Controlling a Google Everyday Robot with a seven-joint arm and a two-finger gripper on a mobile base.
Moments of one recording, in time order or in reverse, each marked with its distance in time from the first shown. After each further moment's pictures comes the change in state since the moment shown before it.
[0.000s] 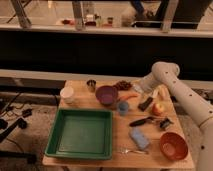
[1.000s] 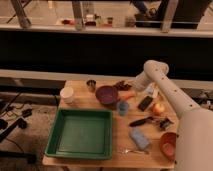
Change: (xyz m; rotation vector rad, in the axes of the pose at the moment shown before) arm -0.003 -0.025 0.047 -0.046 -0.076 -0.035
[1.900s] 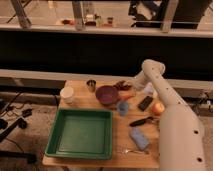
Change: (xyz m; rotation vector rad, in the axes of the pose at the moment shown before) arm 0.020 -0.005 0.031 -0.060 -0.031 0.027
